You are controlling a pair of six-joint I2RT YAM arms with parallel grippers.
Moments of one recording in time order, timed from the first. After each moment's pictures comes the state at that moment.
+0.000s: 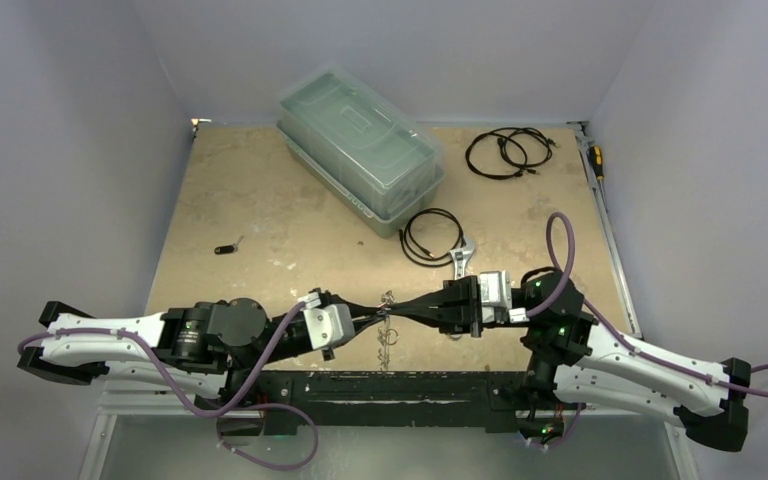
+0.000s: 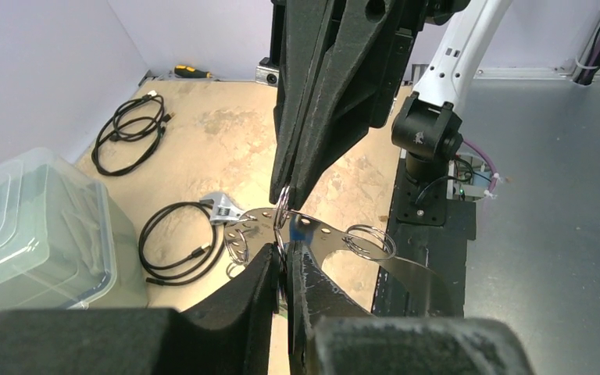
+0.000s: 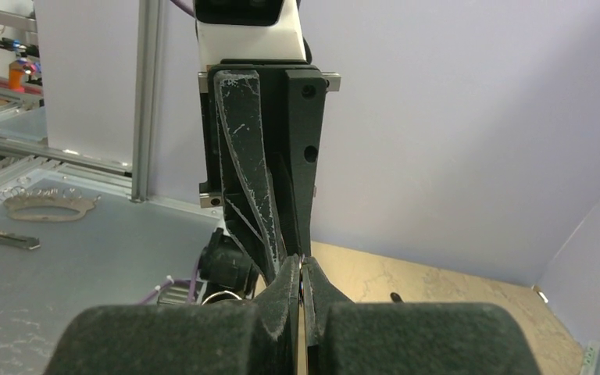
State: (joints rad) left arm -1.62 0.73 0.95 -0.29 -0.39 0.16; right arm 1.14 0.70 0.67 0.39 -0.48 -0.09
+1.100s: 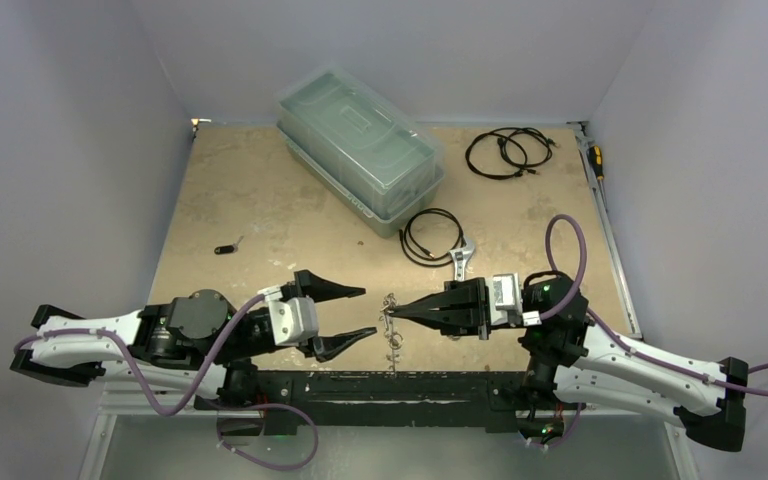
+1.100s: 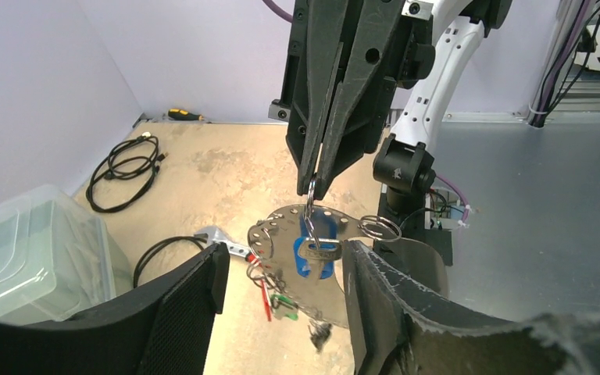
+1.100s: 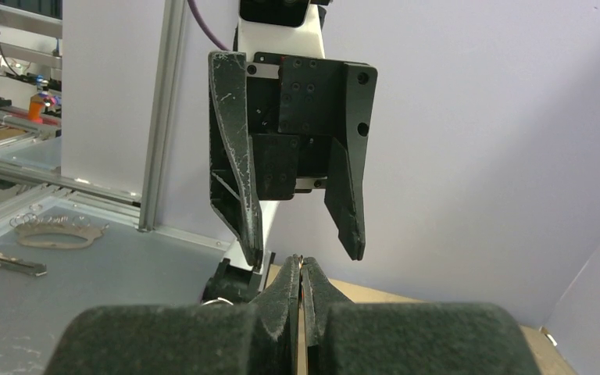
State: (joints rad) left arm -1.62 0.66 0.99 -0.29 -0.32 0.17; right arm 1.14 0.70 0.63 0.55 -0.51 -0.04
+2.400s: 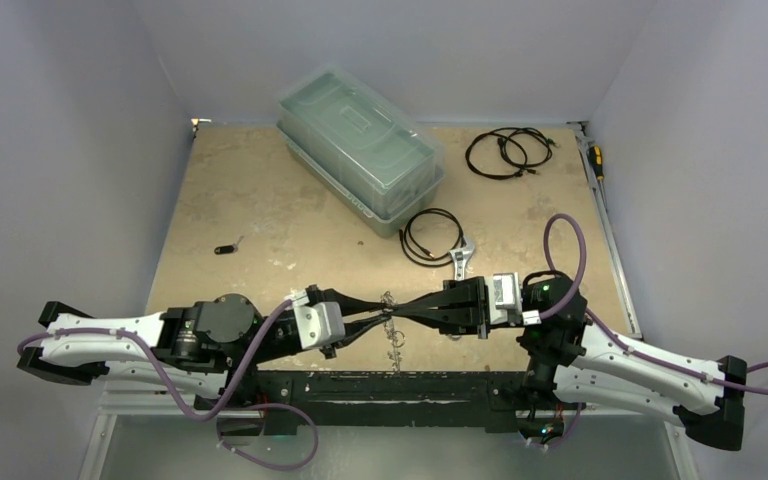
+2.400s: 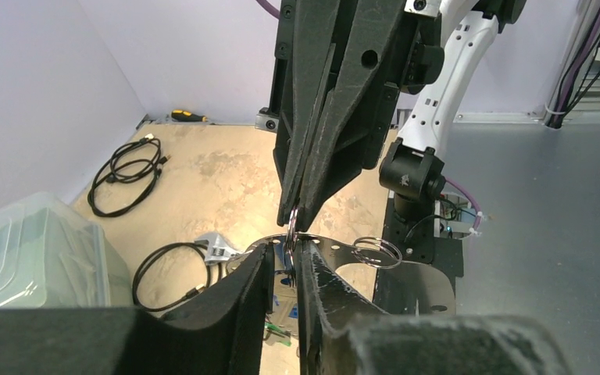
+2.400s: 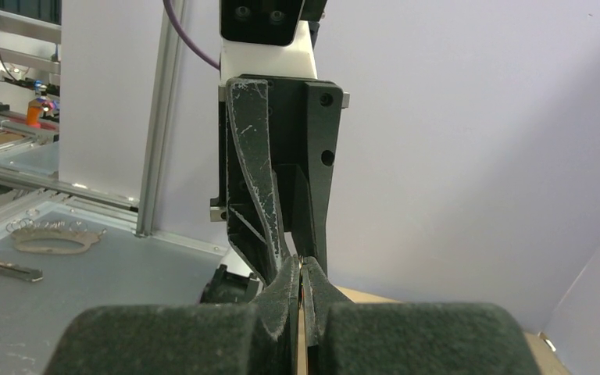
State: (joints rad) left arm -1.62 0.73 0.96 -0.18 -0.34 0.19; right arm 1.14 0.71 0.63 0.58 -0.51 -0.04
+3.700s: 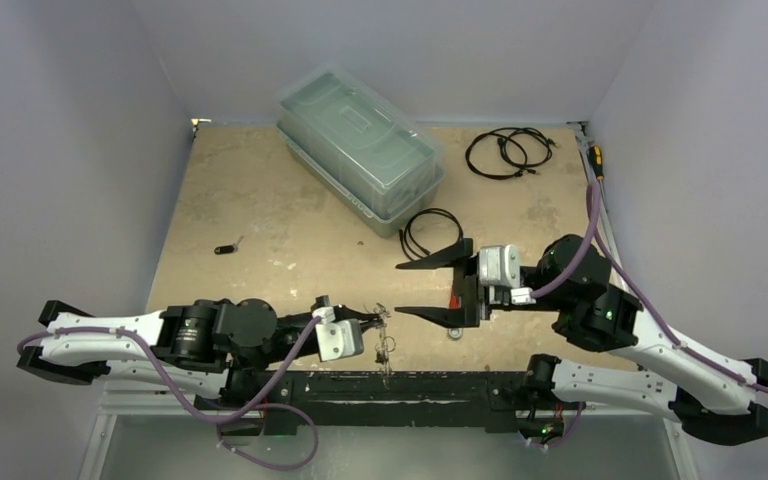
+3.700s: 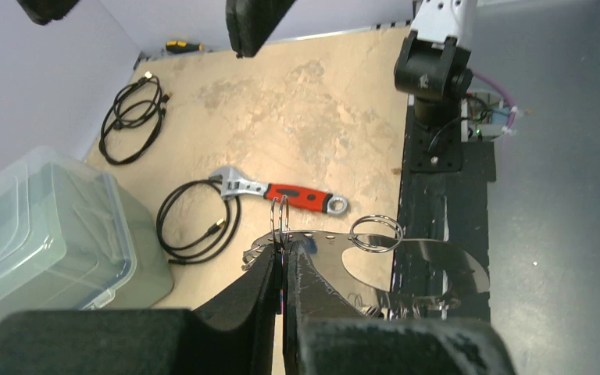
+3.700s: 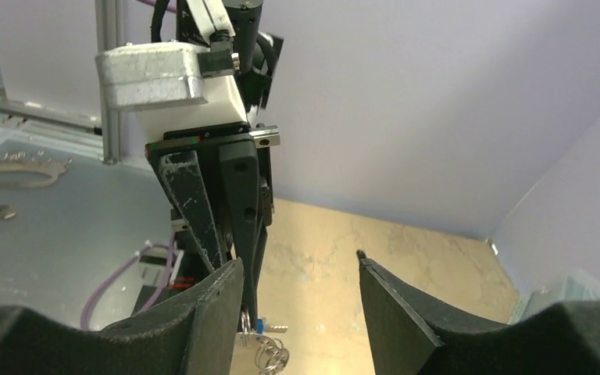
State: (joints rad) left arm -1.62 0.75 0.99 -0.40 -0.34 0.26; right arm 1.14 0.78 1.06 -0.11 -0.41 -0.23
